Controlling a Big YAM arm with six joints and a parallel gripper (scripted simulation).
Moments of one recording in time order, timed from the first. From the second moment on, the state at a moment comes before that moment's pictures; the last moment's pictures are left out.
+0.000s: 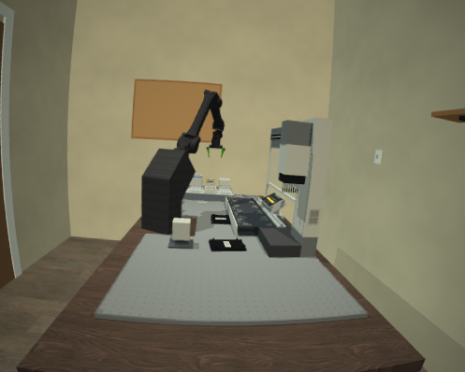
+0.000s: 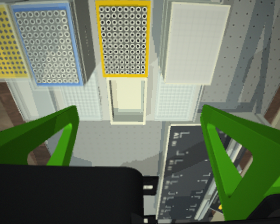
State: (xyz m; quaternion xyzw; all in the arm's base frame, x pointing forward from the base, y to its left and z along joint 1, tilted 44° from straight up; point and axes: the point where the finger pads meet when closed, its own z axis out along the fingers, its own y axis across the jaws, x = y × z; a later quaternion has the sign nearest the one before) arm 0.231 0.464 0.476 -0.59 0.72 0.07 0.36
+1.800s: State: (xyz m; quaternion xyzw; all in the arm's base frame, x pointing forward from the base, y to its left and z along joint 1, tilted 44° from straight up) arm 0.234 0.501 0.430 -0.58 0.73 0.08 0.36
